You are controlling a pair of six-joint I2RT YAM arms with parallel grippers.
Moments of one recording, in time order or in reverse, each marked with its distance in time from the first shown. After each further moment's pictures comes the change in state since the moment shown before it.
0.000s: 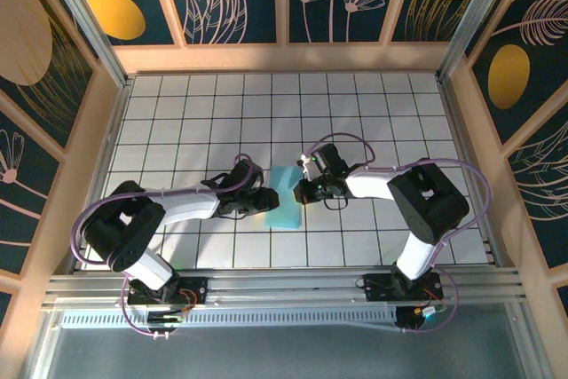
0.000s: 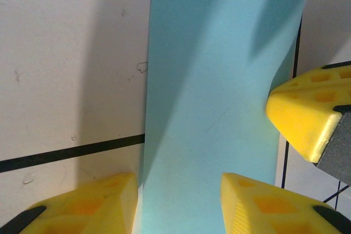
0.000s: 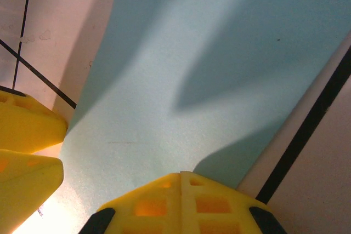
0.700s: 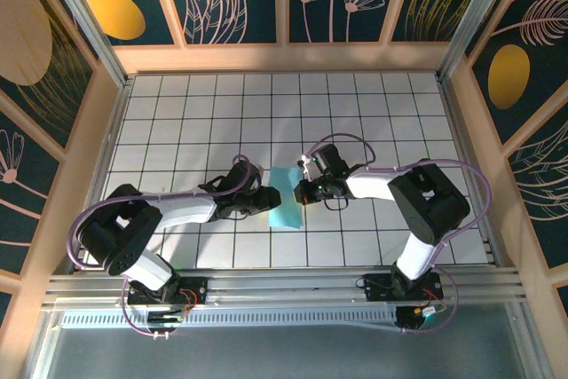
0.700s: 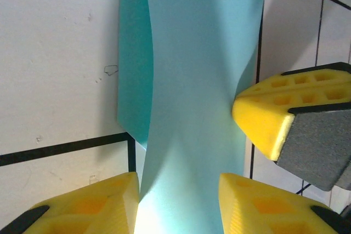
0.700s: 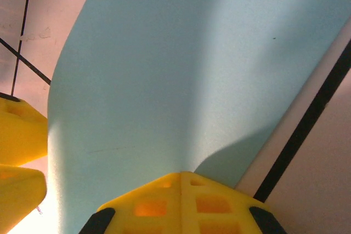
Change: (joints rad) left arm -0.003 -0.042 -0.055 0.120 0.025 -0.063; right arm 0.000 -0.006 -0.008 0.007 0.001 0.000
